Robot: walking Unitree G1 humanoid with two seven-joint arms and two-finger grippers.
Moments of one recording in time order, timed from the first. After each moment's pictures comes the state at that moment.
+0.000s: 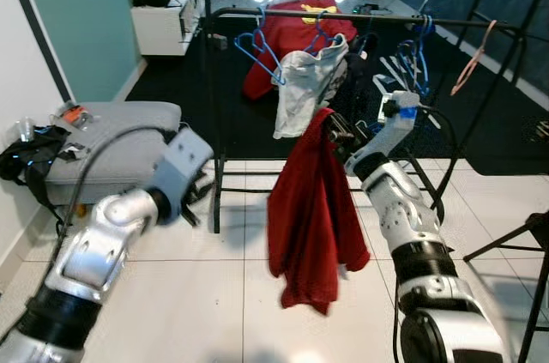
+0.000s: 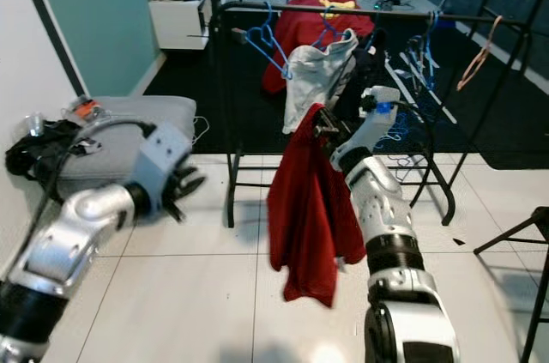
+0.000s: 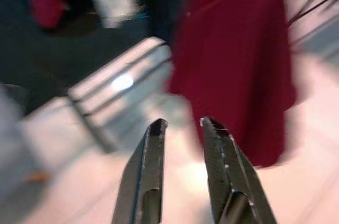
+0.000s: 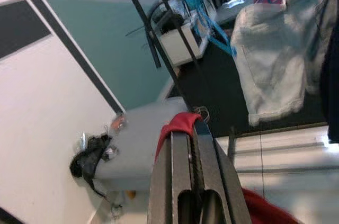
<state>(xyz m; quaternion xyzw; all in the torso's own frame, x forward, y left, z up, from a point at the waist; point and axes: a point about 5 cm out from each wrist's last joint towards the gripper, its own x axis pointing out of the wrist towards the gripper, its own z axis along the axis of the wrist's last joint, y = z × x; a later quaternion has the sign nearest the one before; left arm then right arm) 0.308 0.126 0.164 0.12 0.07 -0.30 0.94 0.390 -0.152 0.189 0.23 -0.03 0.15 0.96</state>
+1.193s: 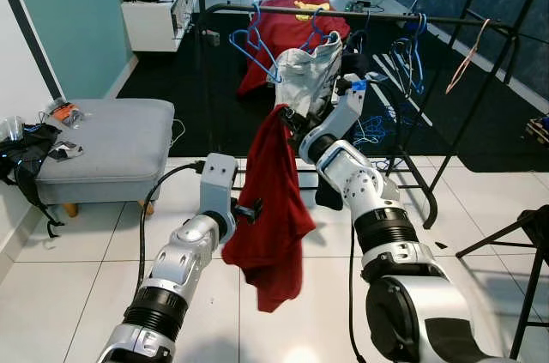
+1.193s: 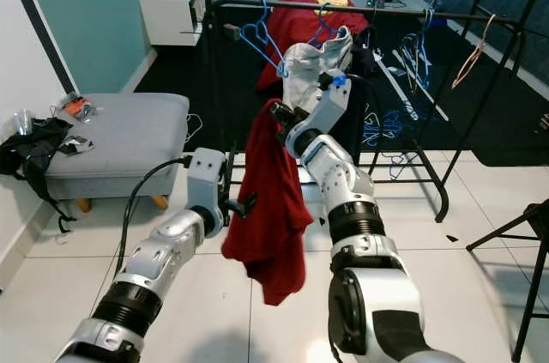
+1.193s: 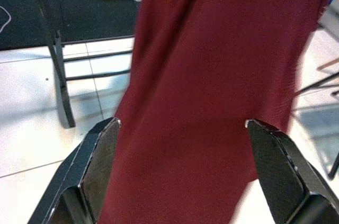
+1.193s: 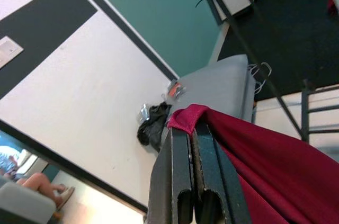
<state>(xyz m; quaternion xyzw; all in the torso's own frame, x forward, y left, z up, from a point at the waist) 0.341 0.094 0.113 -0.07 0.10 -0.16 0.98 0.395 -0.078 0.213 0.33 0.05 0.24 0.91</state>
